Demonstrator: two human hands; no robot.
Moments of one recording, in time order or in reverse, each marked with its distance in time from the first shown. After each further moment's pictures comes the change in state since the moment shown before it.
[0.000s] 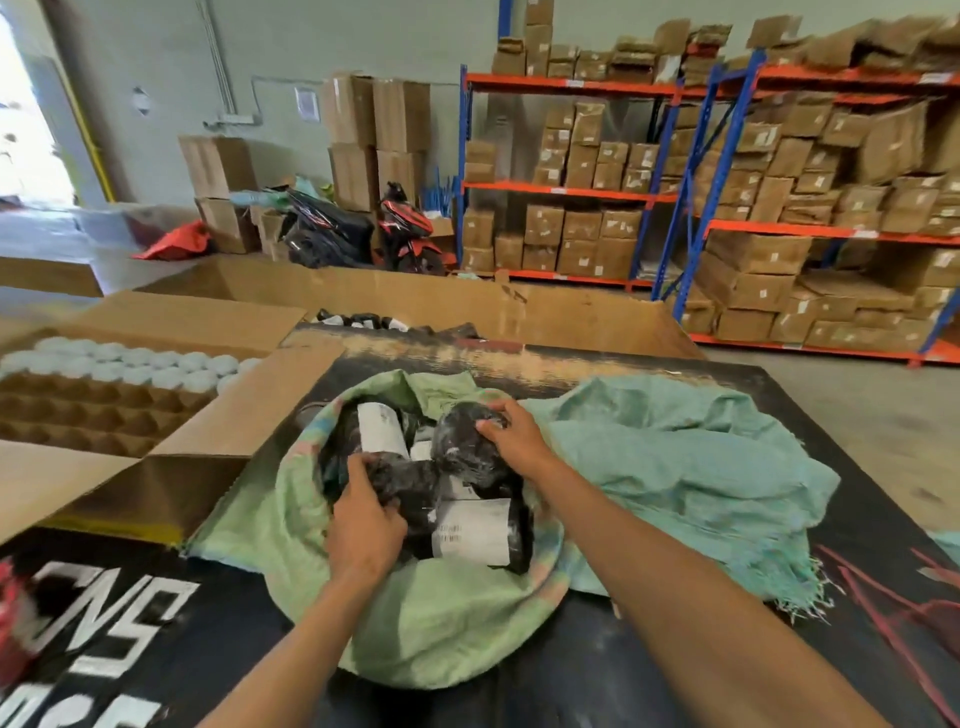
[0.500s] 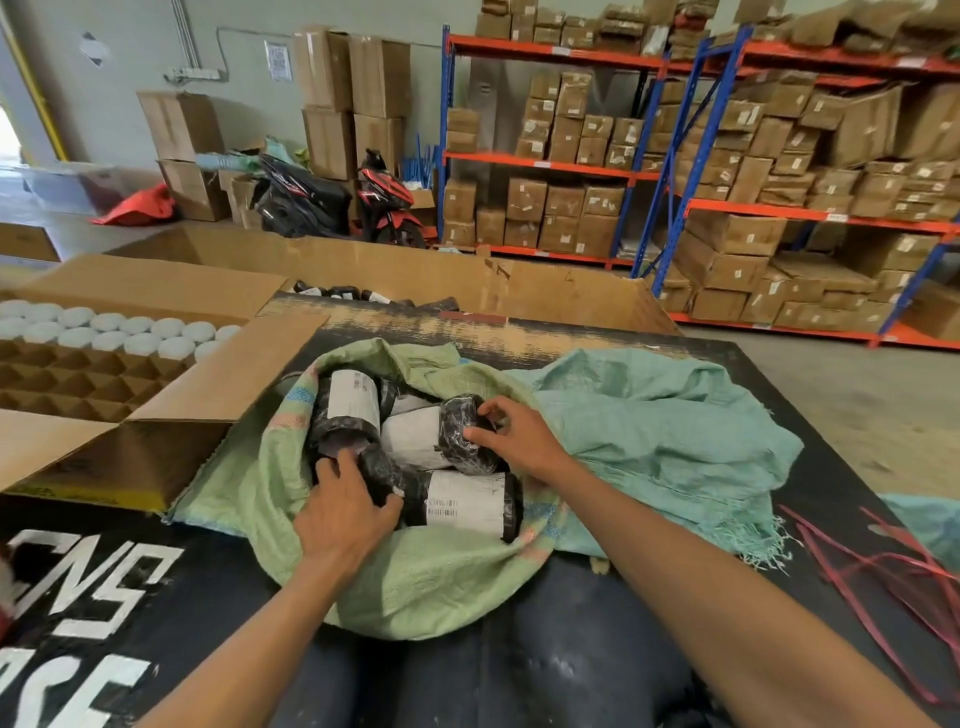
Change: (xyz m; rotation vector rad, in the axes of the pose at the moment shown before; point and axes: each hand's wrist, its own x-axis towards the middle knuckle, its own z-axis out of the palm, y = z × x) left_hand -0.013 -0.024 -0.004 0.414 -0.077 0.069; right_hand -0.044 0.027 -0.019 -0.240 -0.113 -0.159
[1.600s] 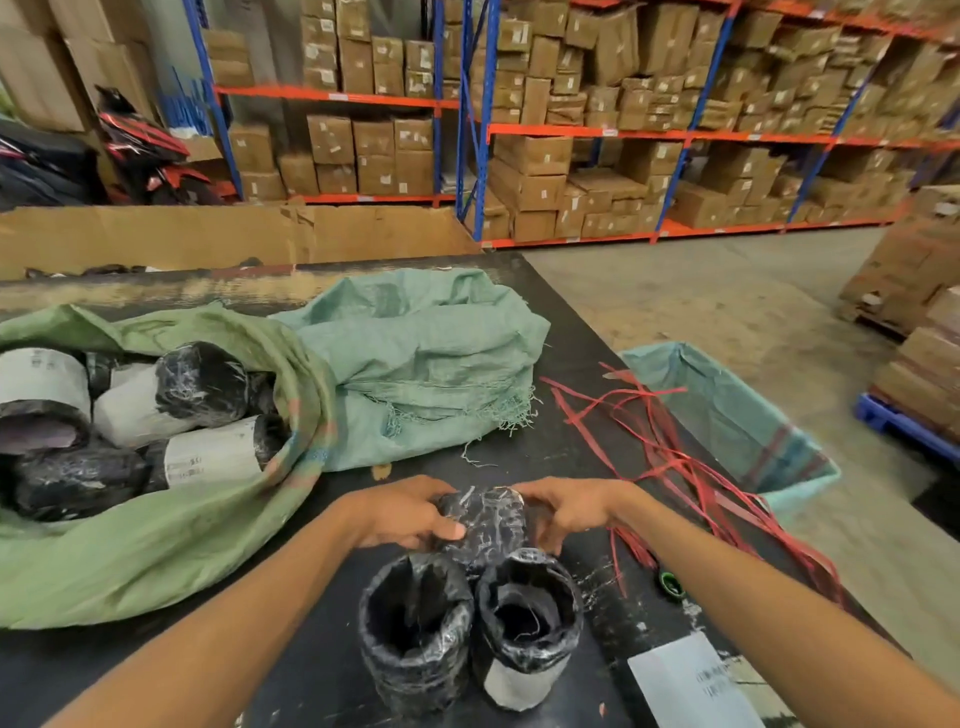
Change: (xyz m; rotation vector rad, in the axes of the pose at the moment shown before) left_hand -0.160 0.230 0.073 -0.423 -1.429 0.289; right_hand -0.299 0.188 -0.163 0.088 -0.604 0.407
